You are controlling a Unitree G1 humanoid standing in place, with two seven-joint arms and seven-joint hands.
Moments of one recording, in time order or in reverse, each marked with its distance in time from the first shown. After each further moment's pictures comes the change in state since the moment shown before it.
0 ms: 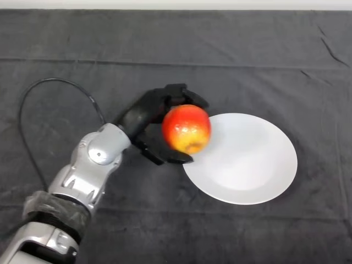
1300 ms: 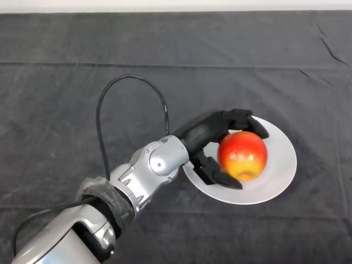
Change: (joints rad) left arm -0.149 -0.099 -0.460 0.170 -0.169 -0.039 0.145; right arm 0.000 0.000 0.000 0.000 0.000 0.000 0.000
